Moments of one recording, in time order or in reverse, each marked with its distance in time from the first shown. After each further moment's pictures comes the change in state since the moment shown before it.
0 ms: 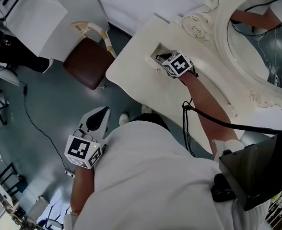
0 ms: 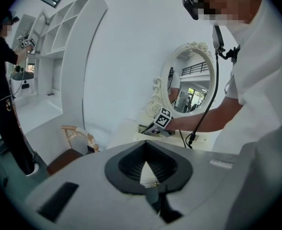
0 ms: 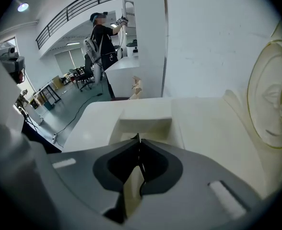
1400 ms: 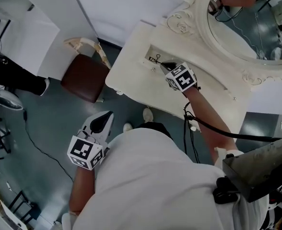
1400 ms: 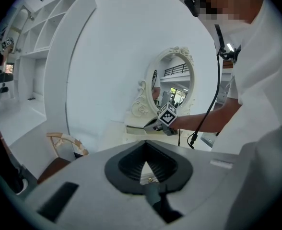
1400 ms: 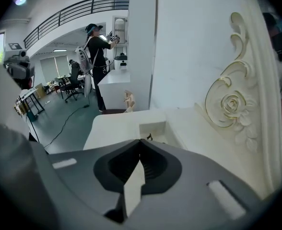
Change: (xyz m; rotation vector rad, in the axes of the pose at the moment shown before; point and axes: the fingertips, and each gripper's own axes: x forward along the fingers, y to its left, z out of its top) left arm -0.038 -0.002 -0.011 0.100 -0.008 -0.200; right arm -0.091 0.061 -0.002 0.097 -0.146 -0.198
